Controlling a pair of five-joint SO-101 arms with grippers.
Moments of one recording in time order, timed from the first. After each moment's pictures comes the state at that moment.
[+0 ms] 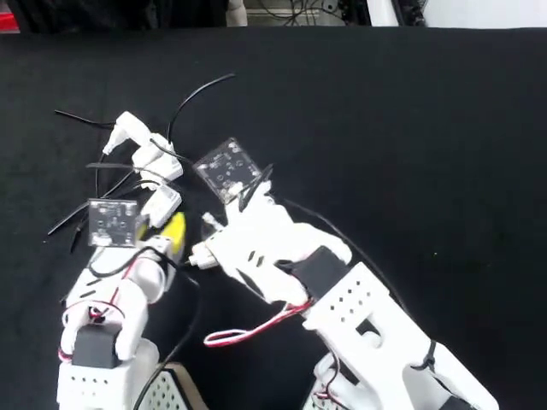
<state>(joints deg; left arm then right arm) -1.3 -103.8 86.5 54.6 1.6 -41.8 -44.4 49.2 50.6 -2.4</state>
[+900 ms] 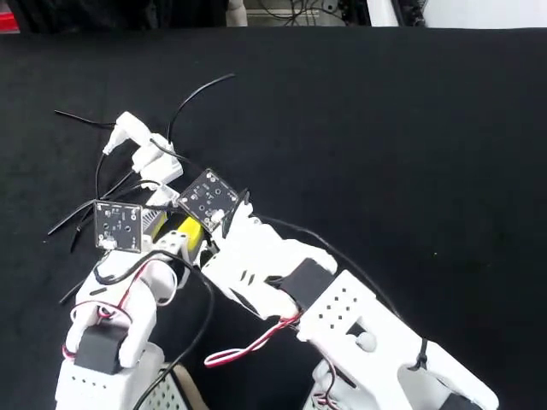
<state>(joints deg) 8.6 -103.8 83.9 50.8 6.7 -46.8 -44.4 55.3 48.8 1.4</state>
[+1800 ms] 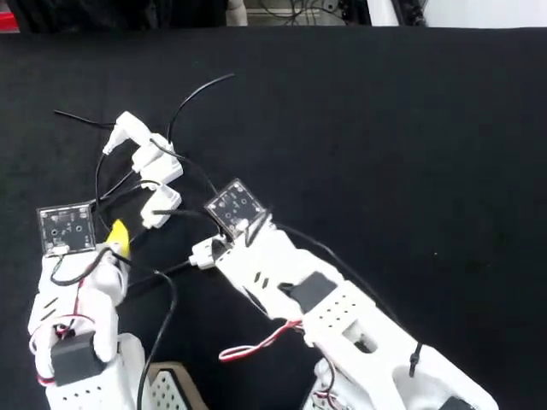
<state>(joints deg) -22.4 -104.4 80.7 65.0 -9.5 -41.1 -44.4 76.2 18.3 2.1</state>
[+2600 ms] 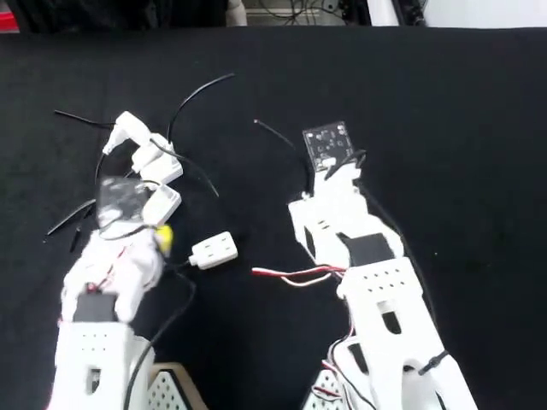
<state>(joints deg) -3.9 -70.6 81.5 43.1 -10.2 -13.1 -44.5 62.3 41.0 1.7</state>
